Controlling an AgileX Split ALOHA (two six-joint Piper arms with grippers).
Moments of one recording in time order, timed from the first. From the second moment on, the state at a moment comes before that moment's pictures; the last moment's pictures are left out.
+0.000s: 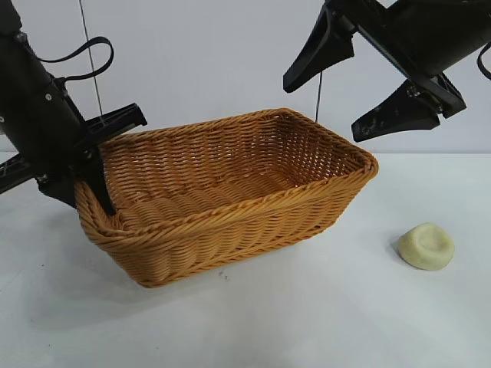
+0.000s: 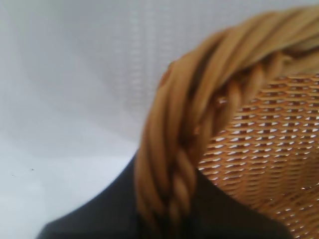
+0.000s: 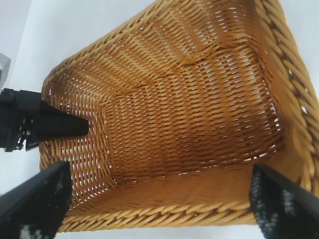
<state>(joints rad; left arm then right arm) -0.27 1.97 -1.36 -0.36 0.92 -0.29 0.22 1.55 -1.03 0.87 0.70 -0.37</state>
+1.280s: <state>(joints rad) -0.26 2.14 -1.45 -0.36 0.92 -0.07 0.22 1.55 -1.03 0.87 0.71 -0.37</state>
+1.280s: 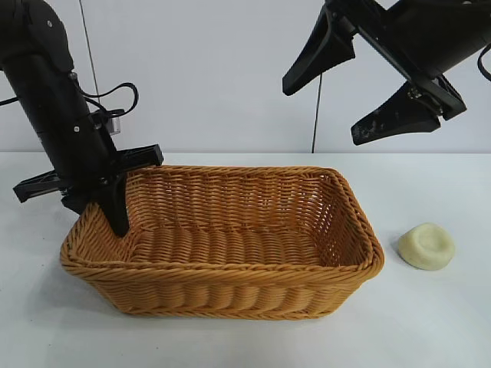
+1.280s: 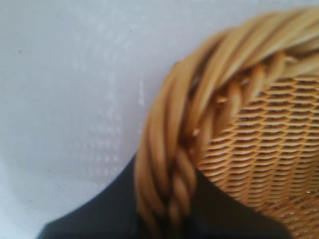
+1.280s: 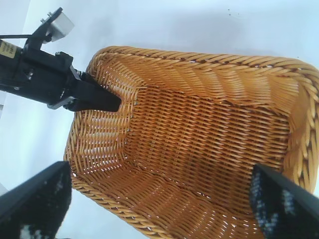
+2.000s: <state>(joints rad) -0.26 2.14 -1.72 -0.31 1.19 -0.08 0.22 1.55 -1.03 0.87 0.73 -0.37</state>
